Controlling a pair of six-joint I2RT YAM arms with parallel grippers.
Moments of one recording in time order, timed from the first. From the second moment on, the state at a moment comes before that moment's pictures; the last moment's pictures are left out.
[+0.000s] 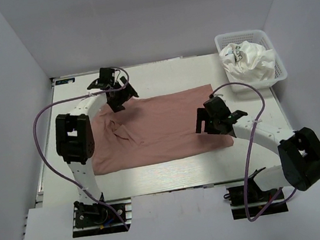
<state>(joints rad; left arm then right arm) -0.23 2.02 1.55 -0.49 0.14 -0.71 0.51 1.34 0.73 -0.34 0.16 0.56</state>
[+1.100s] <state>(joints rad) -0.26 1.83 1.19 -0.42 0.10 -0.70 0.51 1.30 0.74 -0.35 0.15 0.53</state>
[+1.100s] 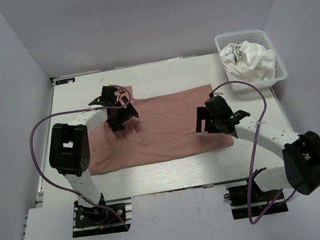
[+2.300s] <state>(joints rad) -0.23 2.52 2.30 -0.64 -0.23 -0.38 0.42 1.60 1.16 -0.48 0.48 0.49</state>
